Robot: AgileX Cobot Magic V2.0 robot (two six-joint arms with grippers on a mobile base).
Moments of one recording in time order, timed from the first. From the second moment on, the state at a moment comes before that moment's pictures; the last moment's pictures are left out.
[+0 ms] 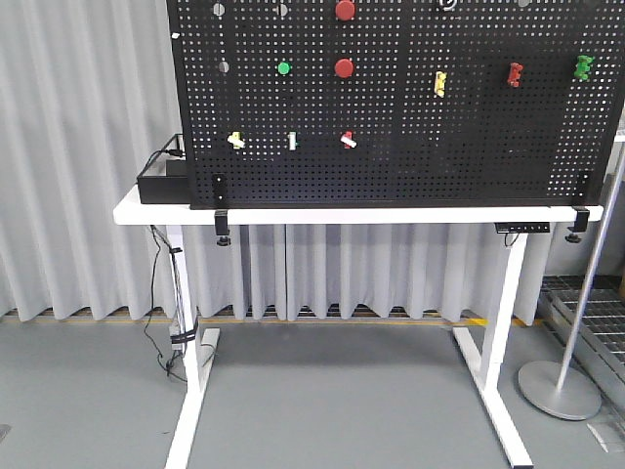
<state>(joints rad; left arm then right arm) -0.04 -0.01 0.03 -0.04 0.10 0.00 -0.01 -0.01 0.03 -0.16 0.20 0.10</state>
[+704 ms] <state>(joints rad) -0.04 -0.01 0.03 -0.04 0.10 0.00 -0.01 -0.01 0.03 -0.16 0.20 0.10</state>
